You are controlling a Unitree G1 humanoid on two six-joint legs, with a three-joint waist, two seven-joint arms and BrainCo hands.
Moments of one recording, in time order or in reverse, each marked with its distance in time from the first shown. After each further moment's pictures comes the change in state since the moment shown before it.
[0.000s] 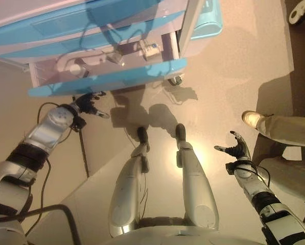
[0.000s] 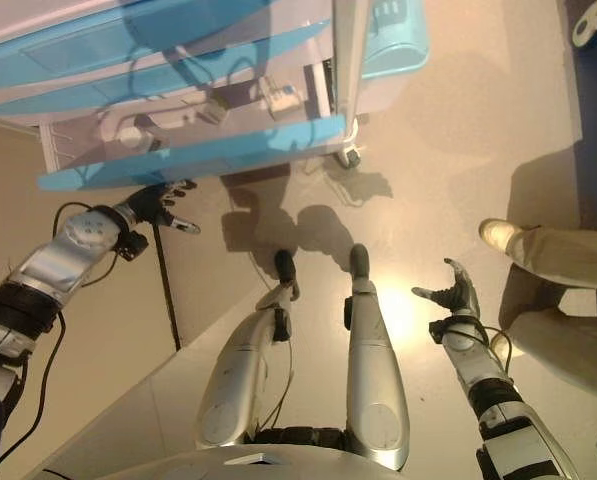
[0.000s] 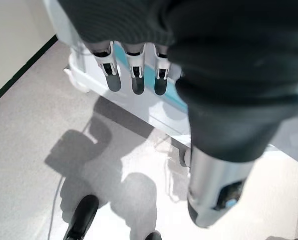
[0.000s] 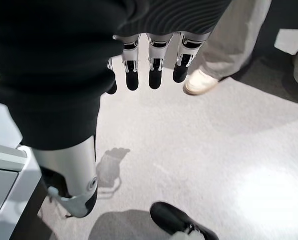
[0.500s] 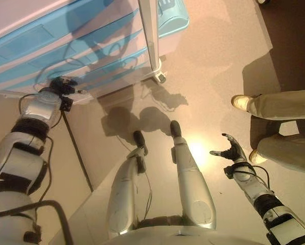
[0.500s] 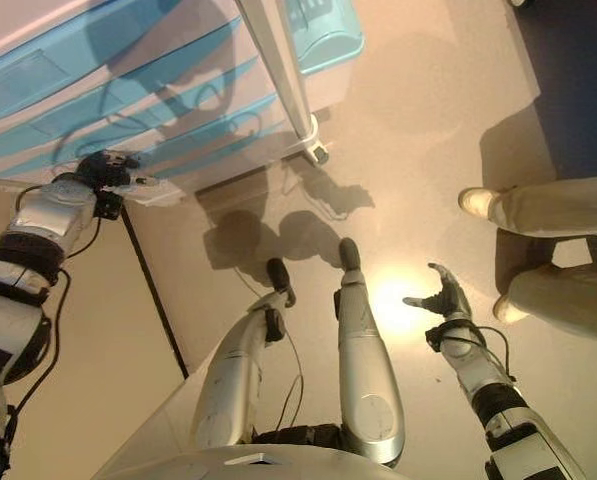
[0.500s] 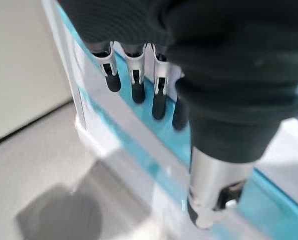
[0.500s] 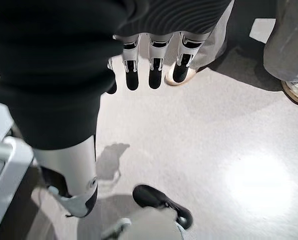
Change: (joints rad) left arm -0.282 -0.115 -0.046 0.523 -0.168 -0.017 0.461; right arm 0.028 -0.031 0.120 -0.051 -0.042 0.006 0.031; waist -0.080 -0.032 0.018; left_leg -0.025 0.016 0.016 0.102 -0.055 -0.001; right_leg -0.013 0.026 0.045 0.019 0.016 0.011
